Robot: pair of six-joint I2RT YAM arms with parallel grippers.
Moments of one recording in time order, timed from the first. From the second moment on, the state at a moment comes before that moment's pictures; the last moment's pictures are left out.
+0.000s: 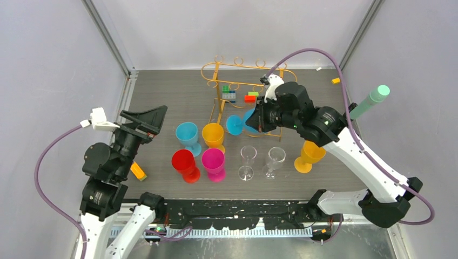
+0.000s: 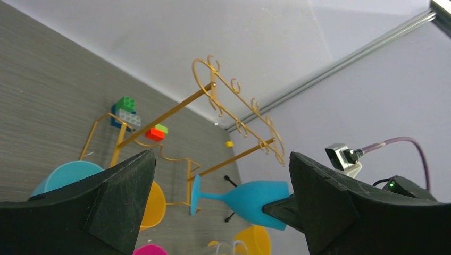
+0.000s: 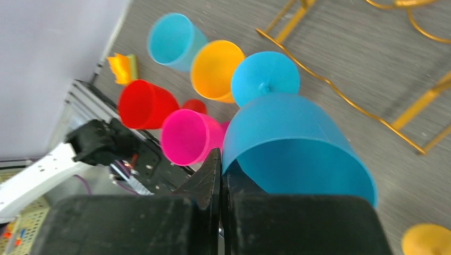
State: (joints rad) left arm -0.30 0.47 1.01 -0.40 -0.07 -0.93; right arm 0.79 1.20 1.49 -0.78 -0.06 0.48
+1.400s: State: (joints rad) left arm -0.30 0.51 1.05 -0.54 -0.03 -0.75; right arm 0.97 1.81 1.70 -0.99 0.34 0.31
